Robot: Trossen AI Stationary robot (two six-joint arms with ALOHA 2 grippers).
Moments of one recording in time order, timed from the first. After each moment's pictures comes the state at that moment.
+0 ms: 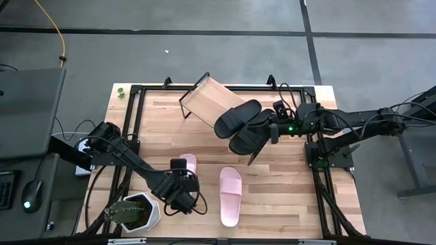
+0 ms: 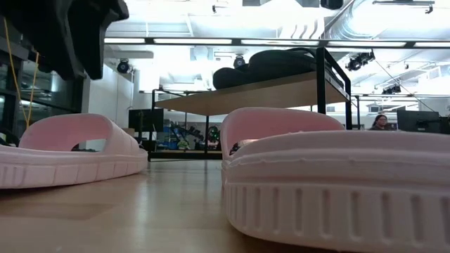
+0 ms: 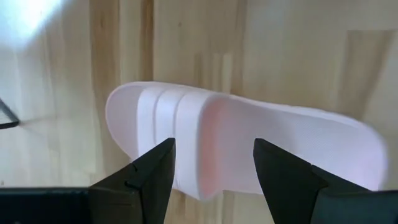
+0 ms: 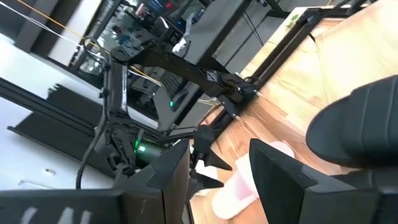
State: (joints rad) left arm -0.50 1.82 1.44 -1.20 -0.38 -0.63; right arm 0.10 1.01 1.02 -0.20 0.14 0.90
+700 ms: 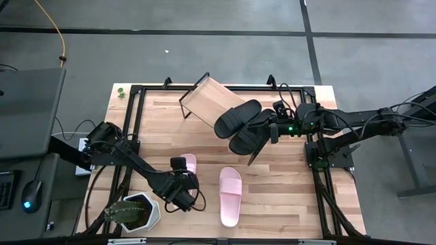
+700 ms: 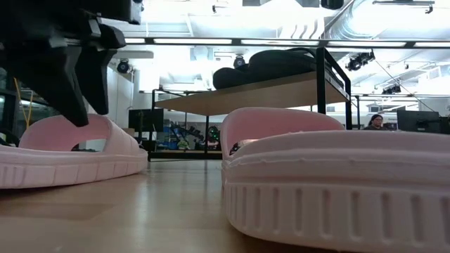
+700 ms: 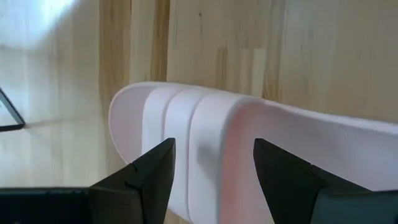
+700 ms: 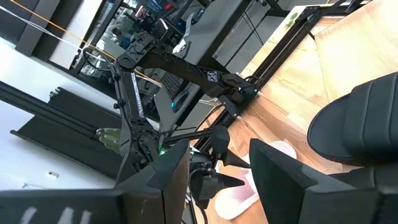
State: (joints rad) left arm -0.50 1.82 1.25 -1.03 -0.48 -0.64; right arm 0.10 1.01 1.02 -0.20 0.14 0.92
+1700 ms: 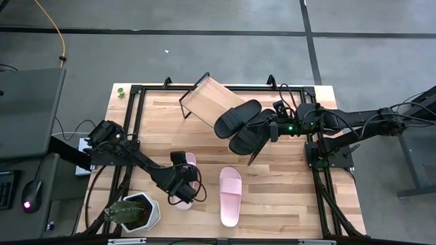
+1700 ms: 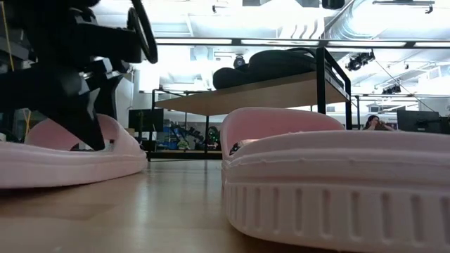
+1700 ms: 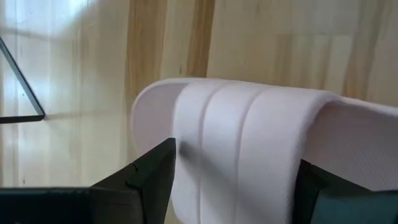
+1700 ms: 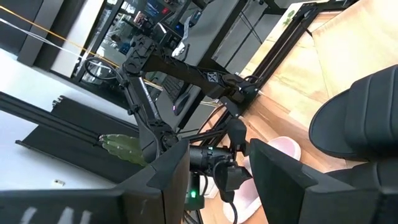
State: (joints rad) left arm -0.43 1.82 1.12 -0.94 -0.55 -0.63; right arm 0.10 1.01 1.02 -0.20 0.15 0.97
